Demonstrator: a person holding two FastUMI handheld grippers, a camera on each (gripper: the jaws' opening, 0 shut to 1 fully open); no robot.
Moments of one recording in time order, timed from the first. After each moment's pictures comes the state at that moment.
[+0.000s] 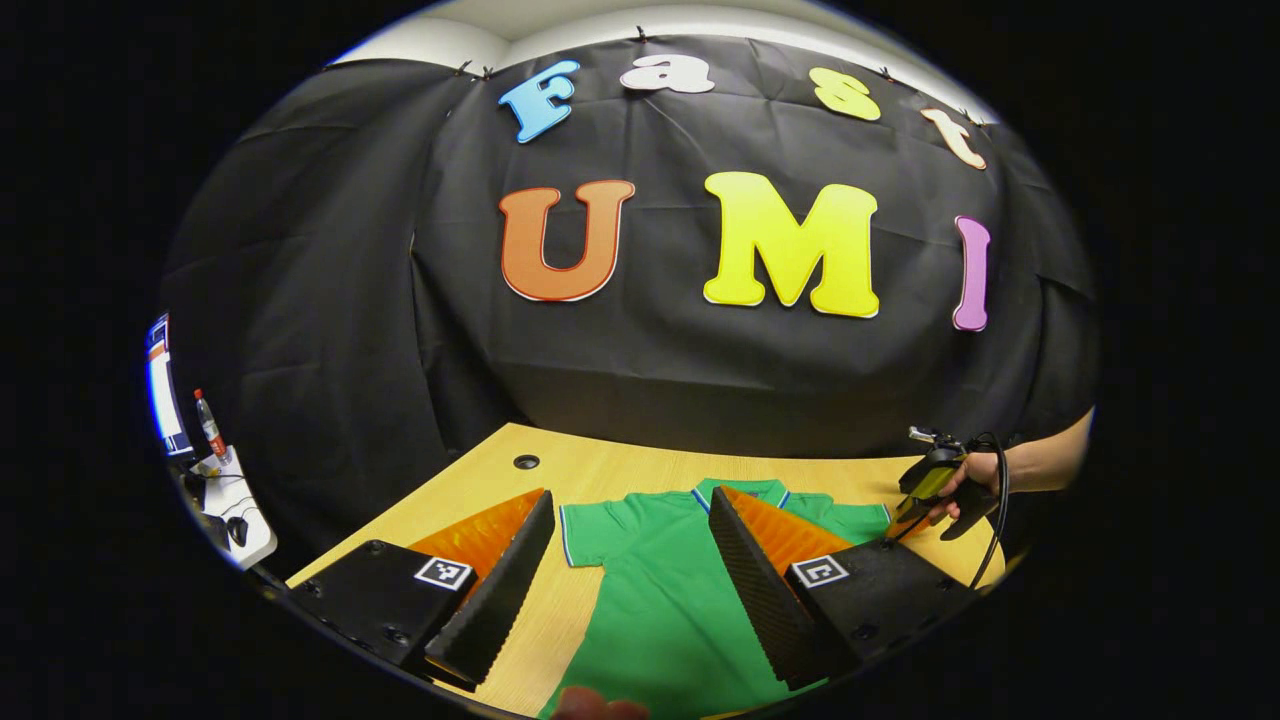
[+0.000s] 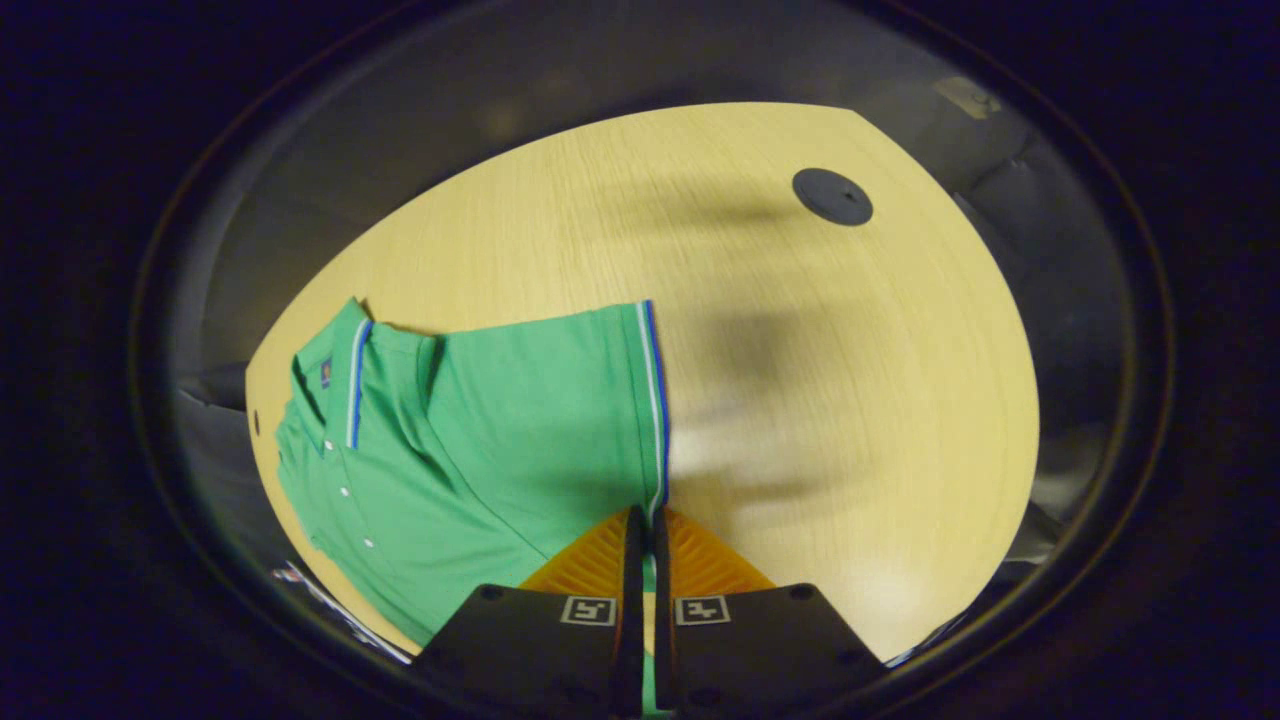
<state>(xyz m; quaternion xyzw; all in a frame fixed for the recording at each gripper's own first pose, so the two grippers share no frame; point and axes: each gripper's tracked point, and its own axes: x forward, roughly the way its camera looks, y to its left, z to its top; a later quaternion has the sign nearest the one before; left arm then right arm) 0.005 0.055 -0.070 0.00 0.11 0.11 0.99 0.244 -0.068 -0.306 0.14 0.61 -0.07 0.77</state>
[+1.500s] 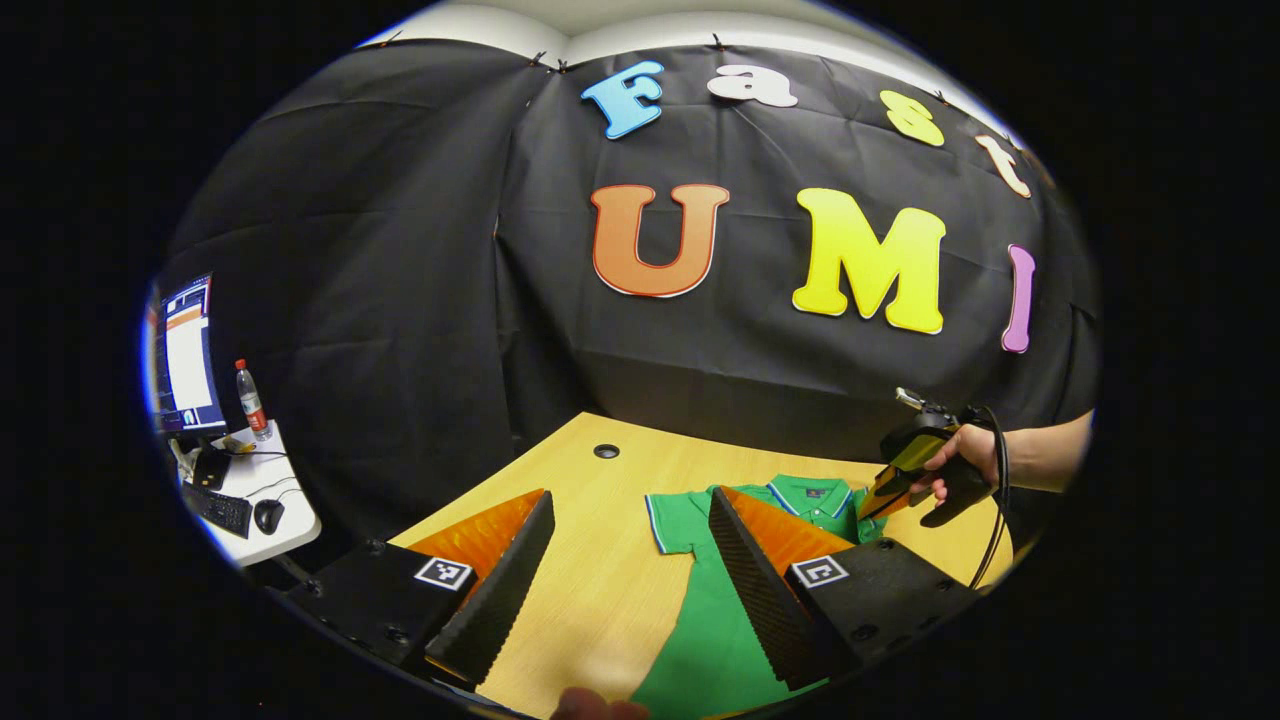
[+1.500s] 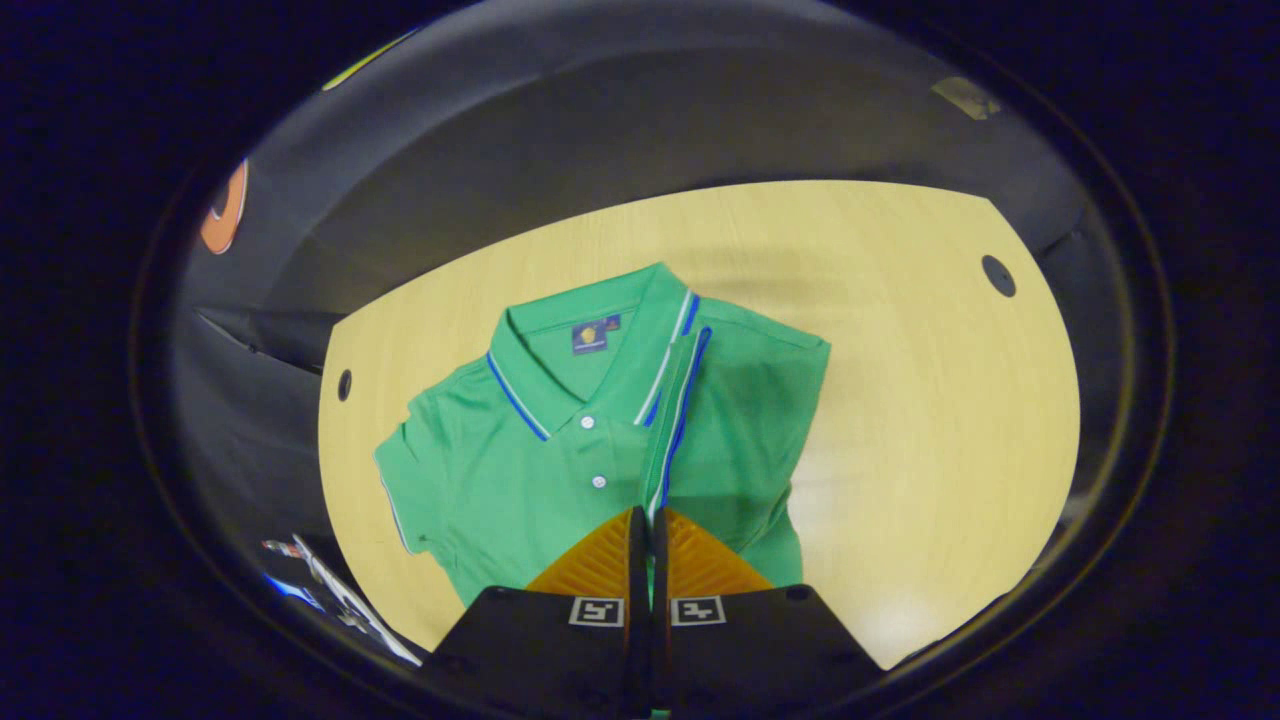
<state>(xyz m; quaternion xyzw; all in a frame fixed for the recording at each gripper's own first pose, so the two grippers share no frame) -0.056 0.159 -0.072 -0.03 0.11 0.17 0.98 0.242 0.157 -0.246 0.11 0.57 0.03 0.82</state>
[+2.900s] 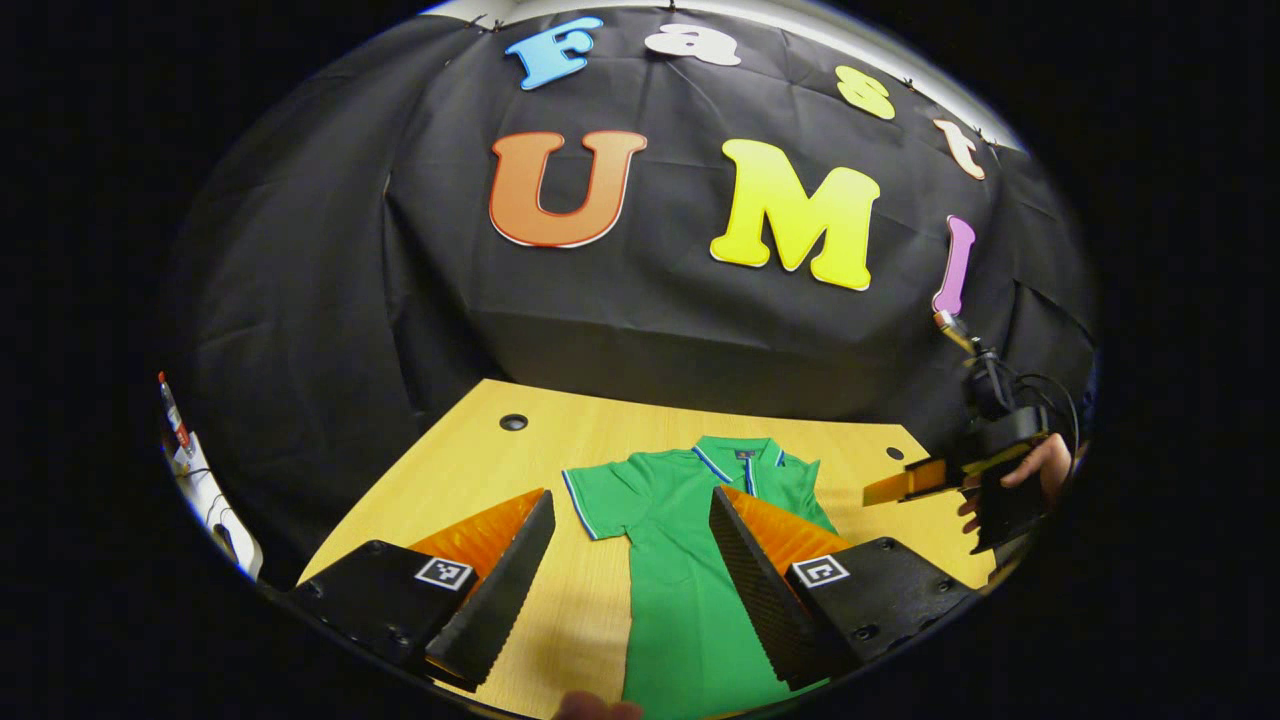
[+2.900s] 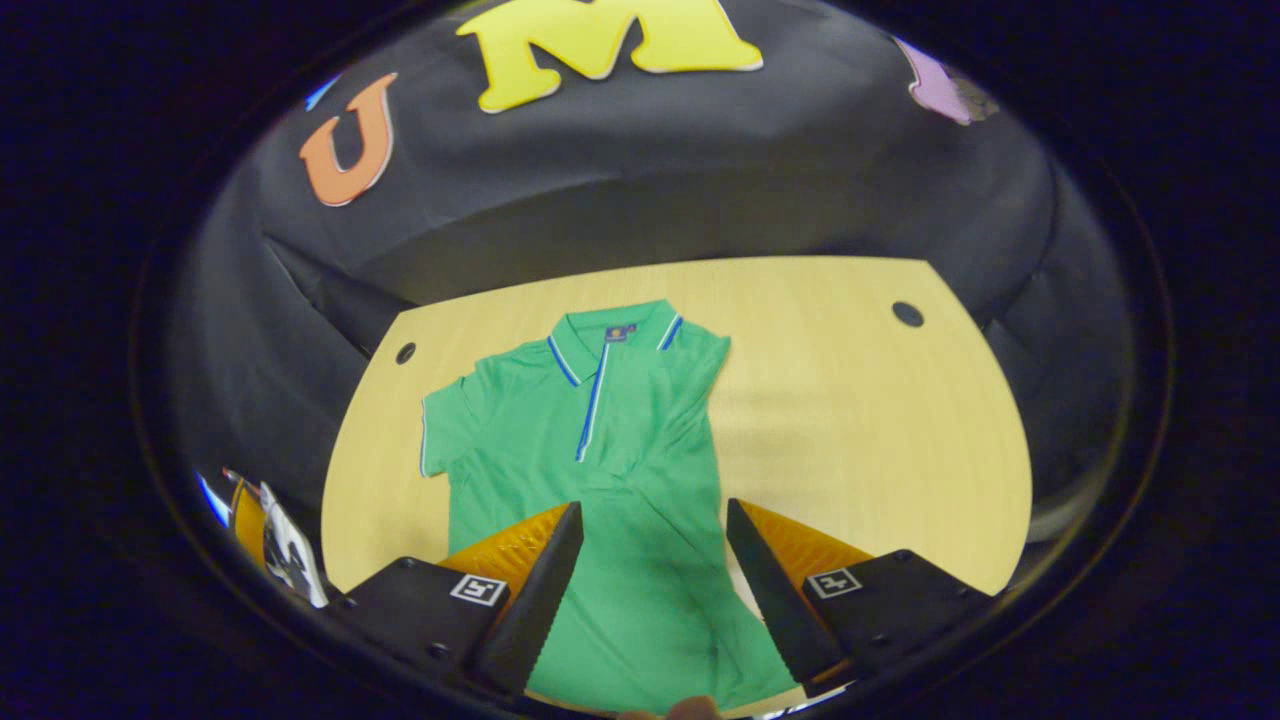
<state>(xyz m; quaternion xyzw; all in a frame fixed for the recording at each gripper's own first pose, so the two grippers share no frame) 0.005 0.123 -0.109 -0.04 0.19 0.01 0.98 0.094 0.096 -0.157 0.05 0.40 0.06 0.92</state>
